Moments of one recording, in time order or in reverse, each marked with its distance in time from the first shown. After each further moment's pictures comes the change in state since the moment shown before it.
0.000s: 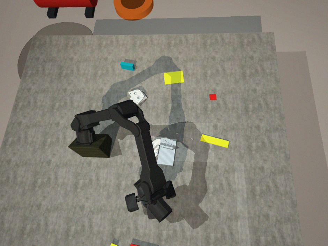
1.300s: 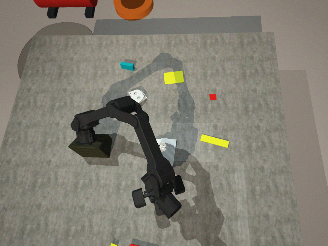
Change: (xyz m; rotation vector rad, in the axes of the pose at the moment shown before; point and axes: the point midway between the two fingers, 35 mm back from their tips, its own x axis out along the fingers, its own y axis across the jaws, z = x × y) arm -0.057 0.037 0.003 0.006 -0.009 0.022
